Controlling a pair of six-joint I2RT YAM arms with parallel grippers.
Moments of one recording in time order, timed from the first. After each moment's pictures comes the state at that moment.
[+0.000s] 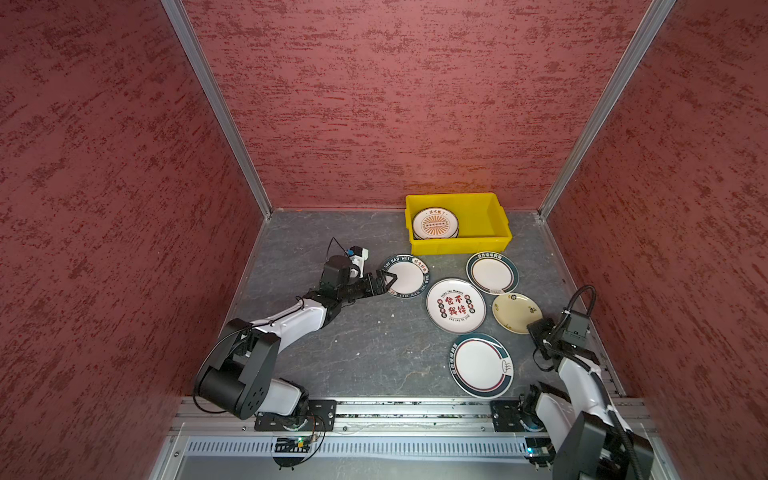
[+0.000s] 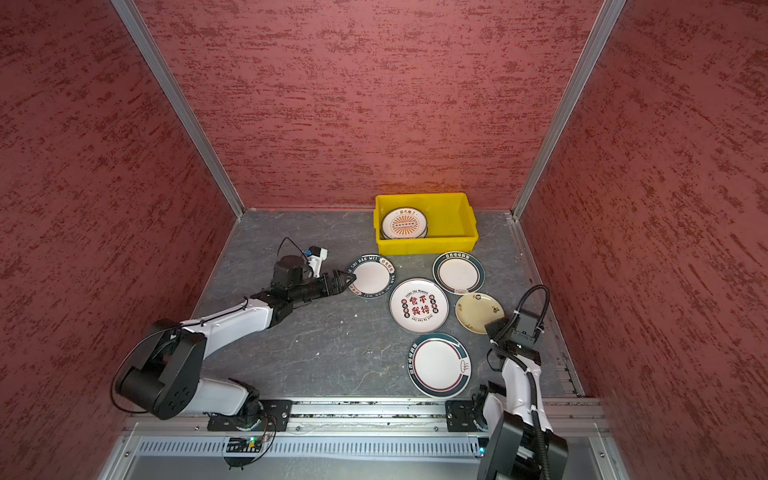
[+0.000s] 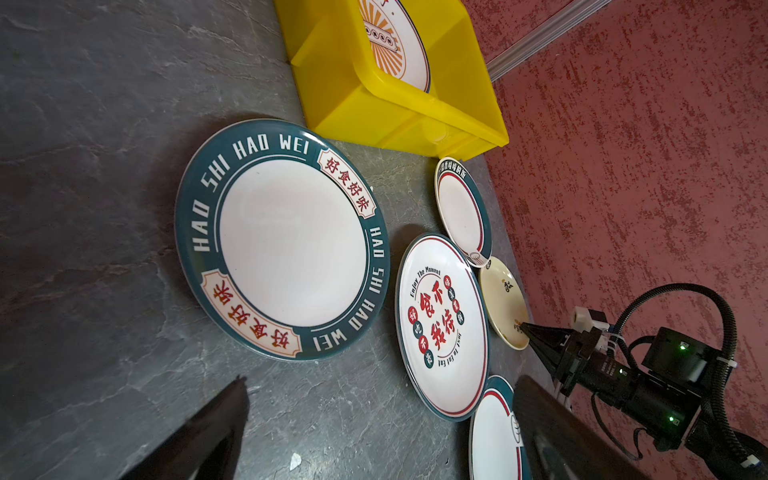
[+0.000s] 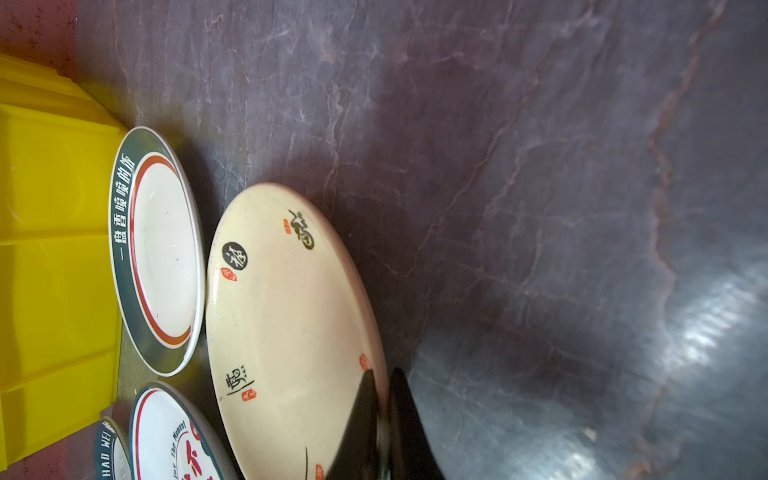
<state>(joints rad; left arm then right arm) -0.39 1.43 0.66 0.25 0.49 -0.66 -0.44 0.88 0.28 -0.31 -0.18 0.82</state>
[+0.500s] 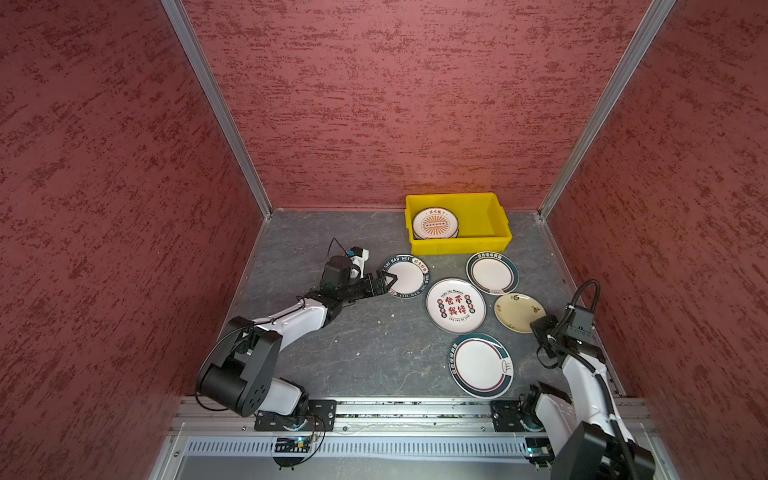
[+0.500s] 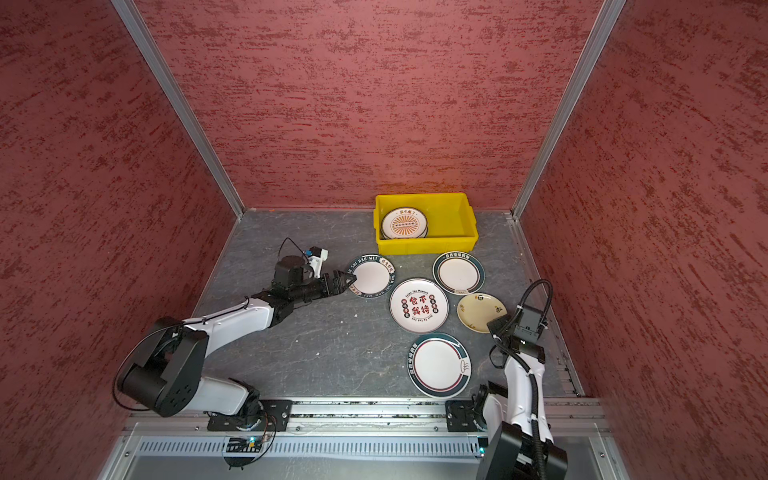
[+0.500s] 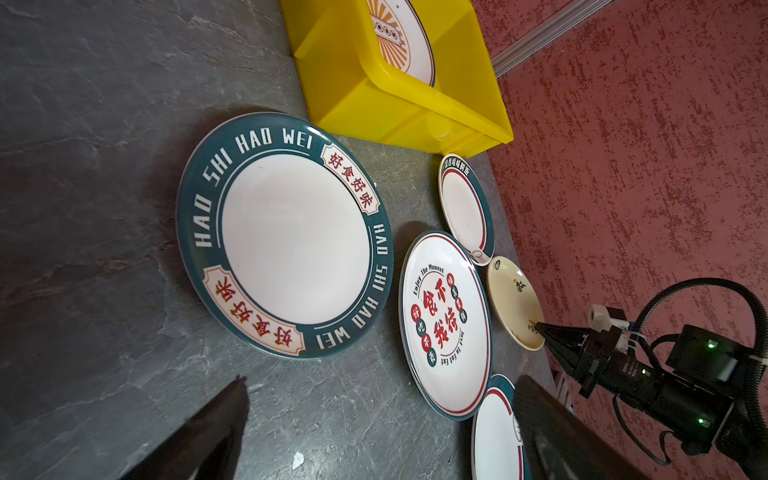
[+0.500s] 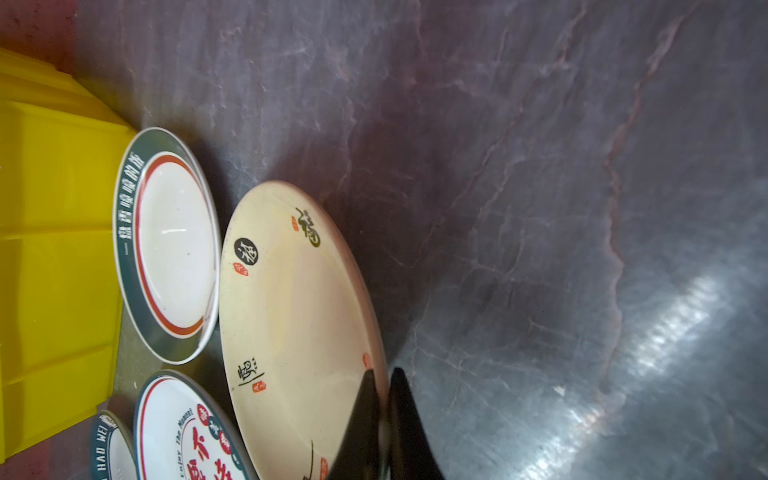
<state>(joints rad) -0.39 1.44 0.66 0.25 0.49 -0.66 -0.44 0.83 0.39 -0.47 -0.16 0.80</state>
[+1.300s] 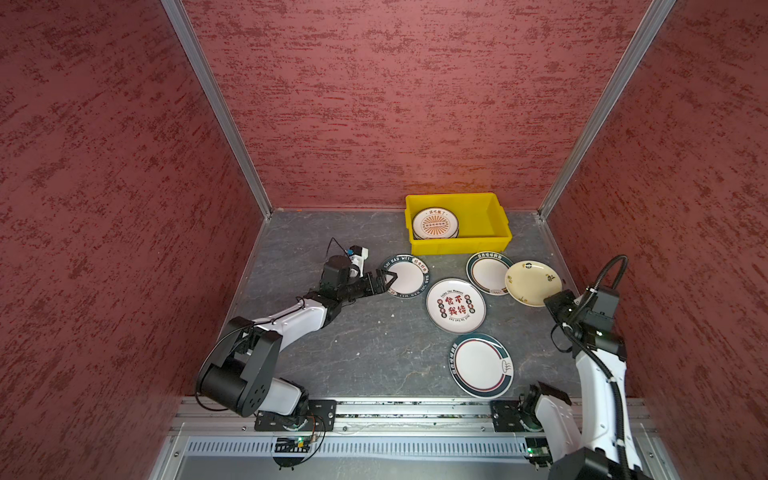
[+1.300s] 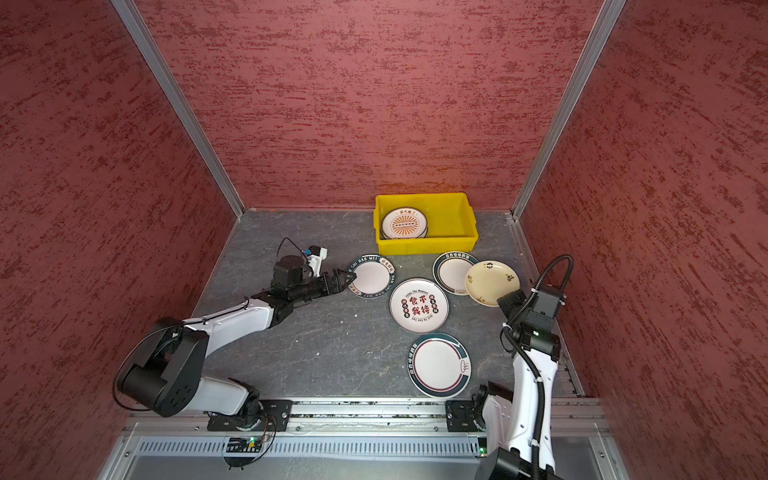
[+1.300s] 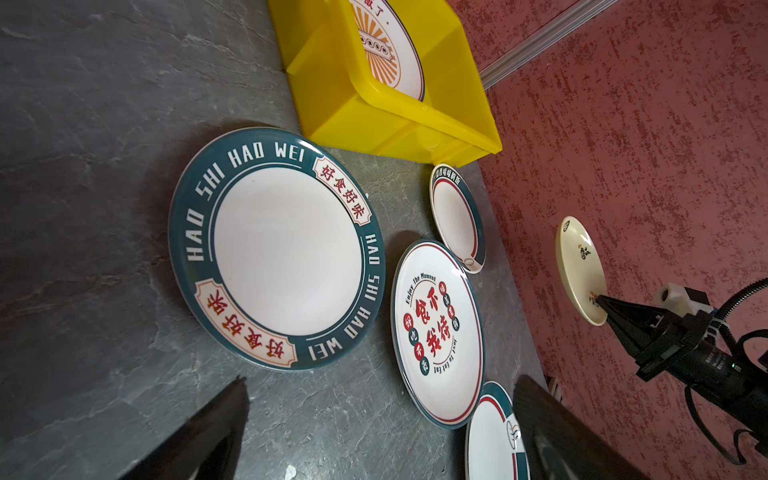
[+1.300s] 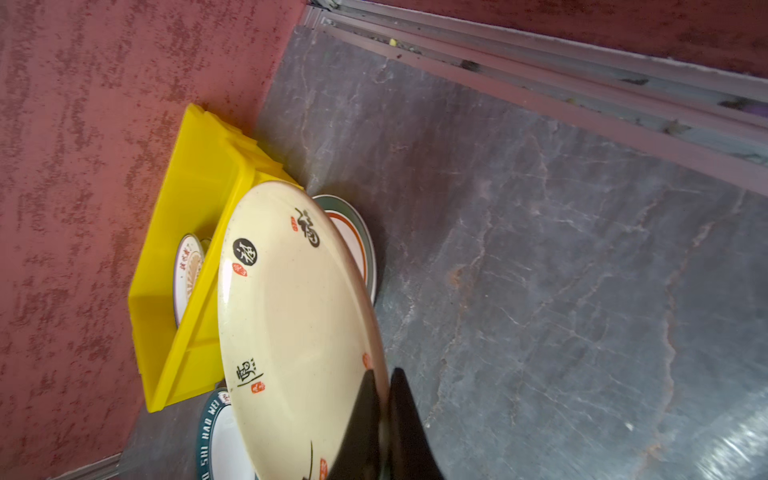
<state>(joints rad) -0.38 1.44 0.65 0.31 0.49 -0.68 -0.43 0.80 0.66 -0.55 -0.23 0.76</state>
